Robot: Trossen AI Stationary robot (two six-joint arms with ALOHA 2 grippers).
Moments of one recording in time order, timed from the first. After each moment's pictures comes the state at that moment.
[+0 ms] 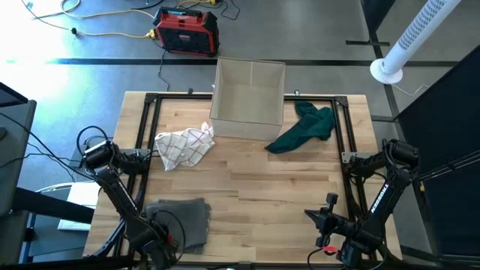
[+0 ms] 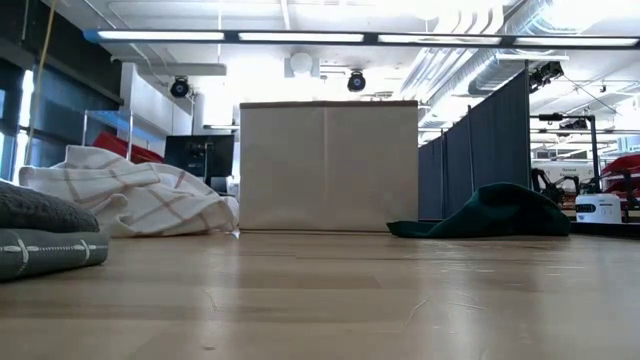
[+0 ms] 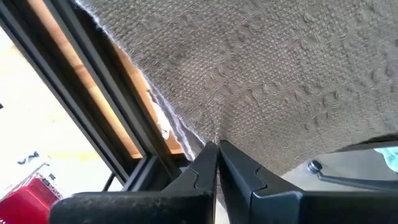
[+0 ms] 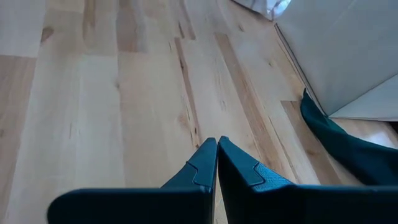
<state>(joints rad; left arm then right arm) -1.00 1.80 1.32 -1.11 0.32 -2.21 1.15 1.70 1.10 -1.08 0.96 1.28</state>
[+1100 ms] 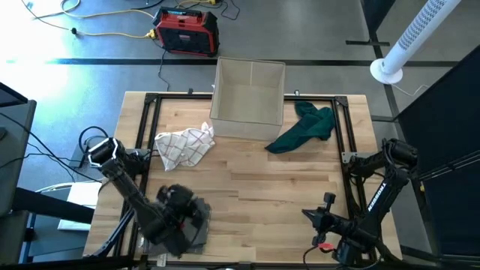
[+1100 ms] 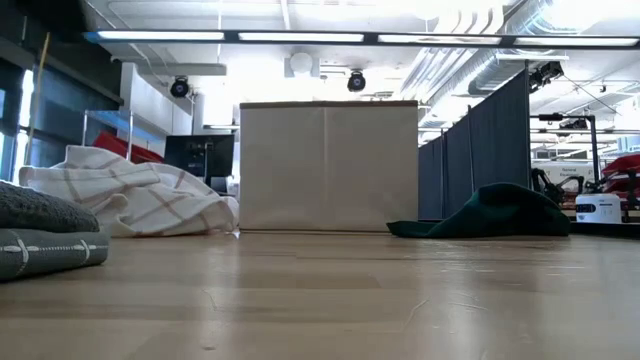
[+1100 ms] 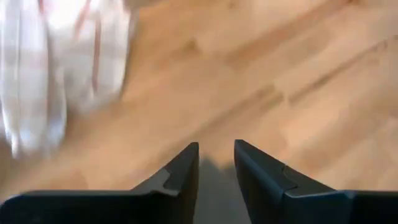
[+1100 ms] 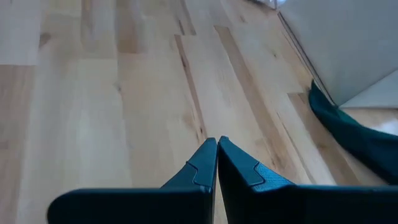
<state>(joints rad) -0.79 1.80 1.51 -1.46 -0.74 -1.82 1.09 1.70 1.10 -1.04 0.91 1.28</state>
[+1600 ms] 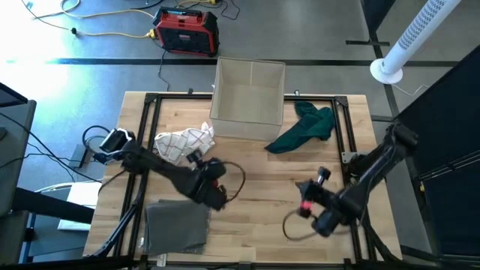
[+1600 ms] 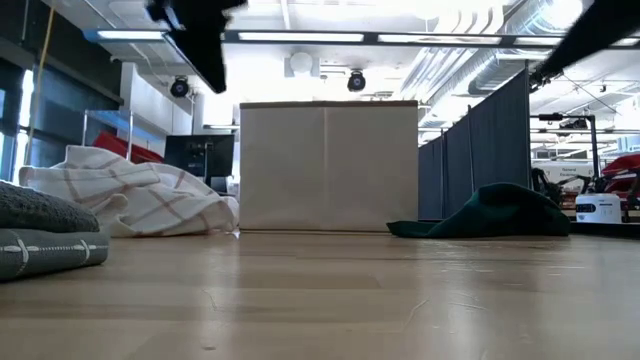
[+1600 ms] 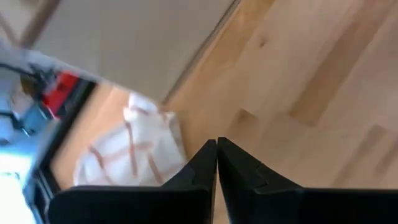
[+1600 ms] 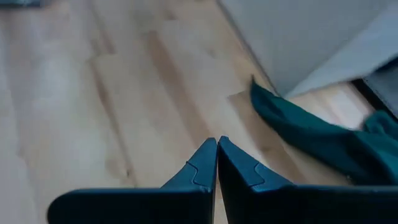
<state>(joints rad) -0.39 1.80 1.51 -1.29 -0.77 -0.83 0.77 1.46 1.10 -1.12 0.83 1.18</state>
